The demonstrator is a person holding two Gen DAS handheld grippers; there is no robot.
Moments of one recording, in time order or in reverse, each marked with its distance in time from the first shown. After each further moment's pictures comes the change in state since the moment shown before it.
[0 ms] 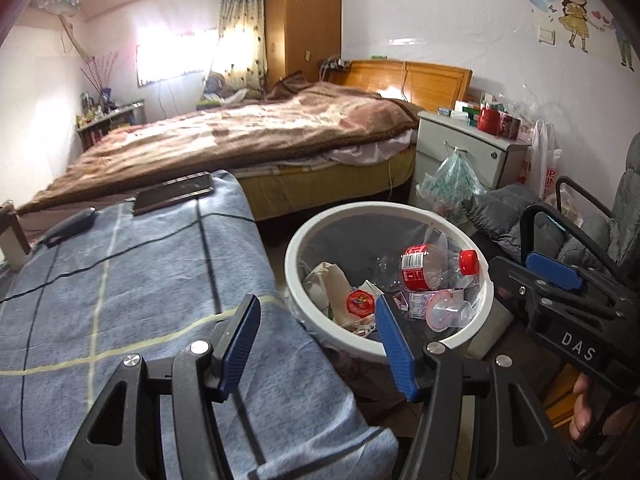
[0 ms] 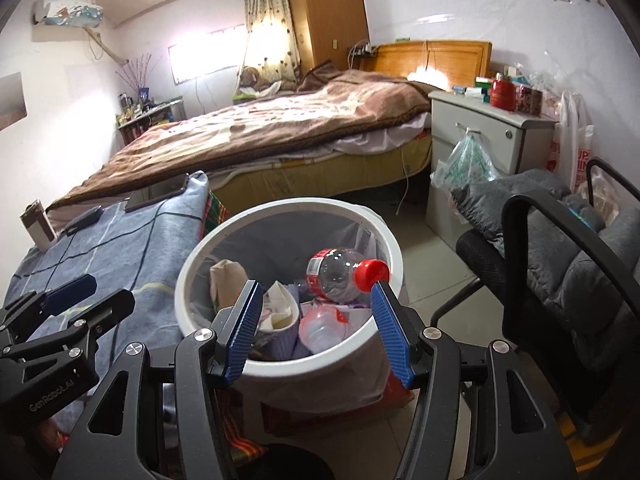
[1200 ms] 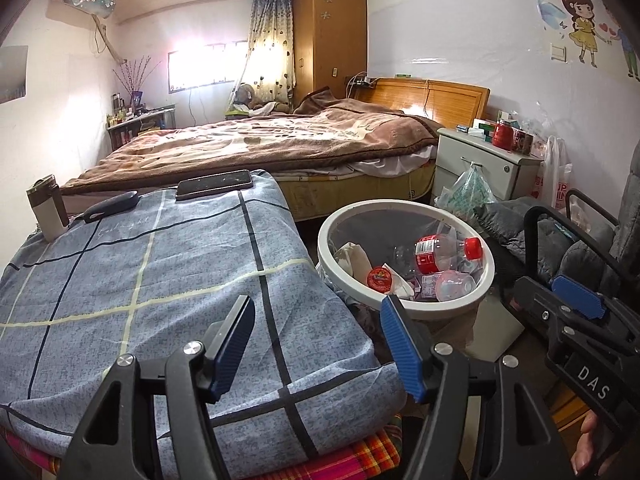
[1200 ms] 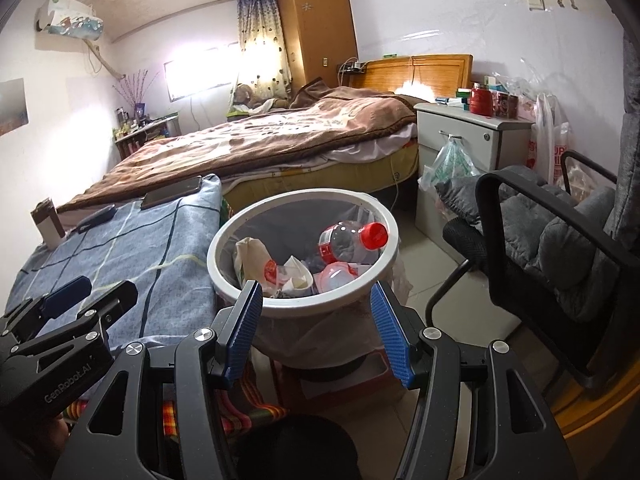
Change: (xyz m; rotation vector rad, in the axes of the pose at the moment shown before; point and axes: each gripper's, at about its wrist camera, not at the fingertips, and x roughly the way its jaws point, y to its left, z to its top) left arm -0.045 0.009 -0.040 -0.055 -0.055 0.073; right arm -0.043 0.027 -0.040 0.021 -0.070 -0.047
